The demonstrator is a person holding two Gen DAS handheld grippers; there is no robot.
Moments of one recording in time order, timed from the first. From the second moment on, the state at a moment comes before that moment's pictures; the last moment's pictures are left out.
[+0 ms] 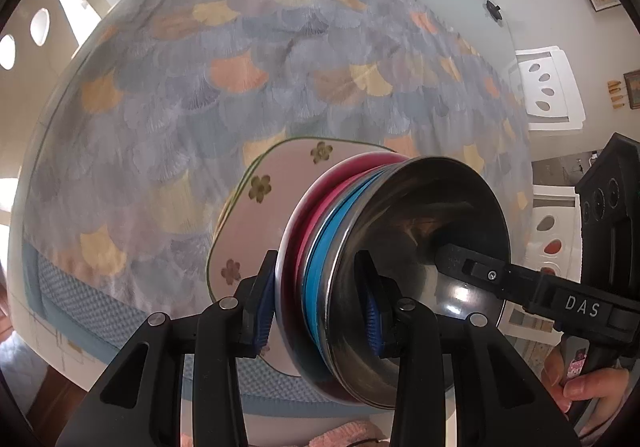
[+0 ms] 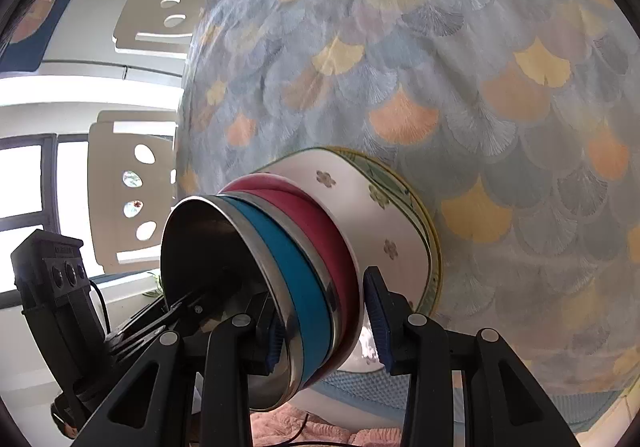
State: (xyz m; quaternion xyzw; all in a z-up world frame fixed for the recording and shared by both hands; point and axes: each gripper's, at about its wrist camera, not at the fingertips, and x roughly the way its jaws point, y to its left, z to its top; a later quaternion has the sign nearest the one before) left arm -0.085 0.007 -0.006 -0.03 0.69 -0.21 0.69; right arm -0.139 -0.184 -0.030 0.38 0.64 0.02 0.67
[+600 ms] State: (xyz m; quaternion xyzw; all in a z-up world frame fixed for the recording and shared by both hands) left arm -0.083 0.003 -0.020 -0.02 0.68 -0.21 0.70; right arm -0.146 -0.178 -0.041 0.37 0.64 0.00 0.67
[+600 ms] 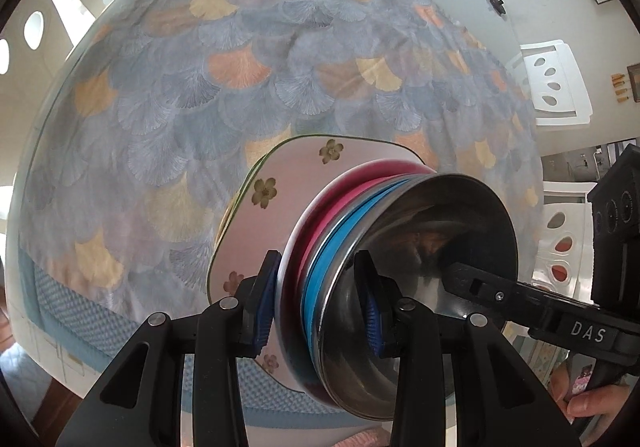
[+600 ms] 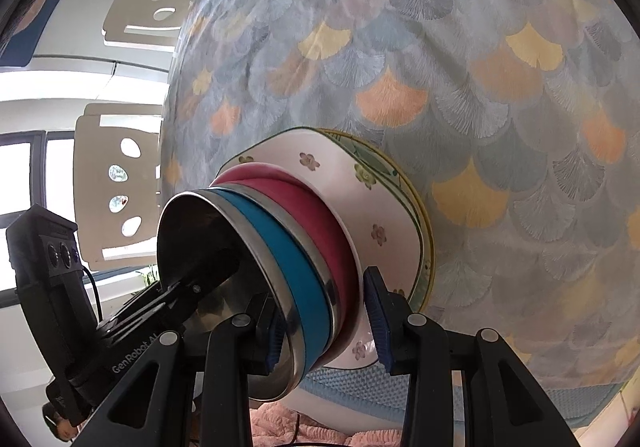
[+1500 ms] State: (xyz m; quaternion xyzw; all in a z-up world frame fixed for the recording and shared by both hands) left arm -0.121 0.046 0.035 0.03 0.61 -0.25 0.75; right arm -0.197 -0.152 0.015 0.27 0.58 -0.05 0.77
